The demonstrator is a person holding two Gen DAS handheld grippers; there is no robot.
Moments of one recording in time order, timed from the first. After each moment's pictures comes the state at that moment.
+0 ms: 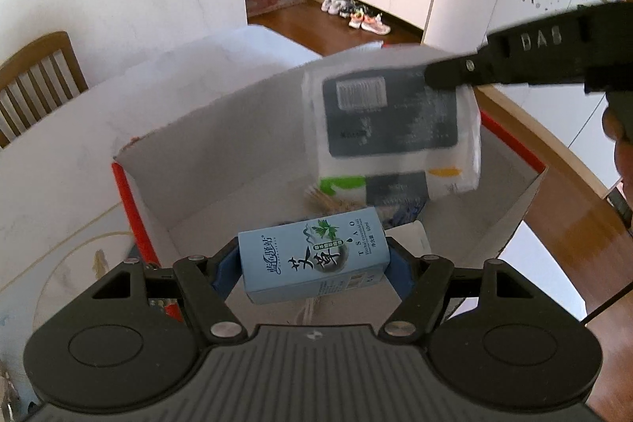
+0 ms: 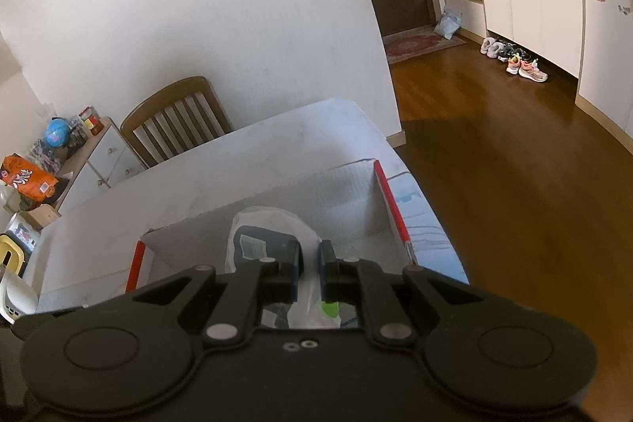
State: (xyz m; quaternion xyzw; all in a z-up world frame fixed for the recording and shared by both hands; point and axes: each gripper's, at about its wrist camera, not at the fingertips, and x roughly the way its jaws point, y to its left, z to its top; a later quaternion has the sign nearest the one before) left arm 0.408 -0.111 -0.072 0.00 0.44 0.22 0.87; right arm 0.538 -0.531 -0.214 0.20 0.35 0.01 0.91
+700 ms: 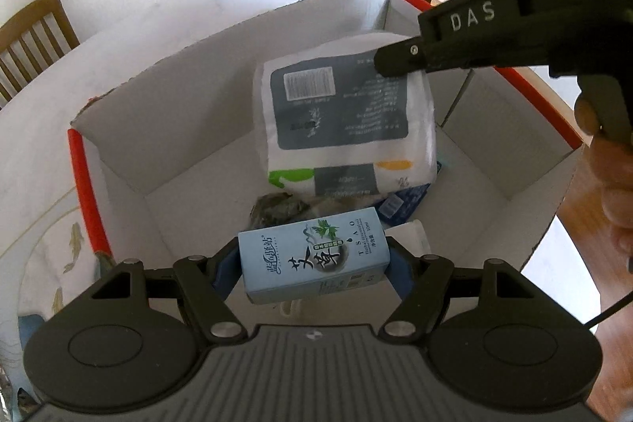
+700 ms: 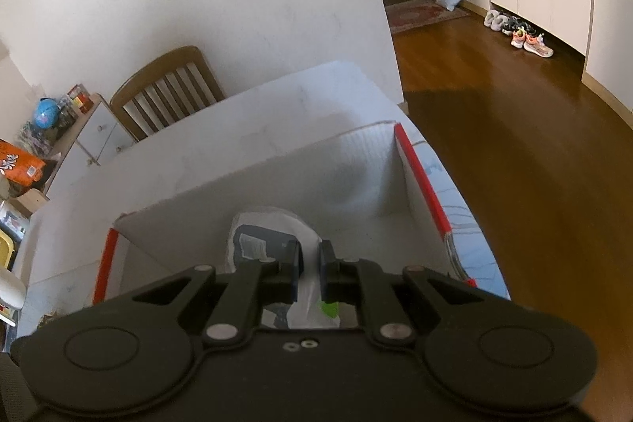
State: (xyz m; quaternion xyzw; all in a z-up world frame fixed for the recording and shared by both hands) left arm 0.433 -0.122 -0.102 -0.03 0.51 0.24 0.83; right arm 0.574 -0.525 -0.251 0.21 0.40 0.02 0.89
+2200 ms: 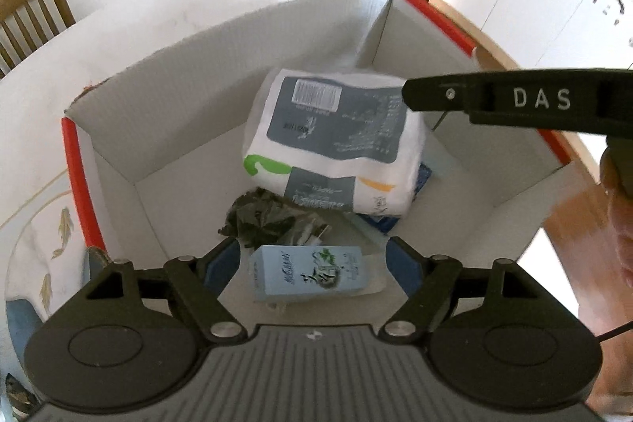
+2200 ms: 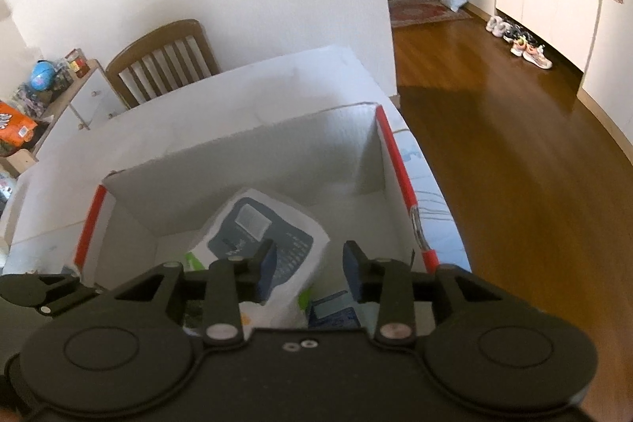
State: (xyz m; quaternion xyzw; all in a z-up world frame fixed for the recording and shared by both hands) left arm 0.422 -0.134 -0.083 -0.07 0.52 0.22 0.82; right arm 0.558 -0.525 -0.242 0.15 0.42 0.03 0.89
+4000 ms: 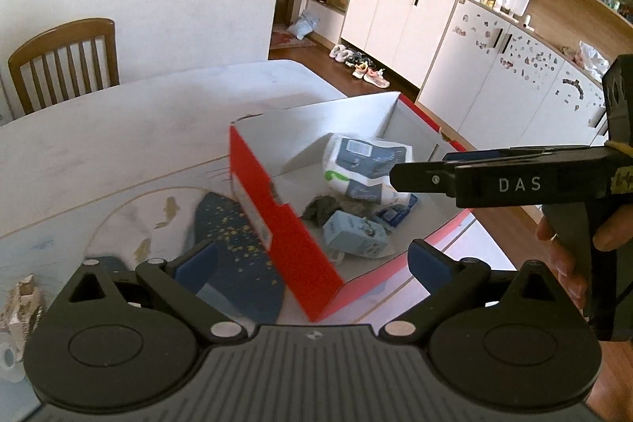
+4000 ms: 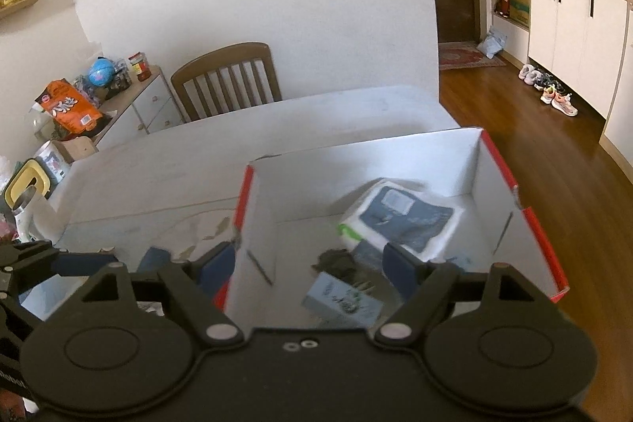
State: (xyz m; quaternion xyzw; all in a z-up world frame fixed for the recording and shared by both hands) left arm 0.253 -0.112 -0.002 -0.05 0.37 0.17 0.91; right arm 0.485 -0.409 -0.183 0.12 0.37 0.07 0.92
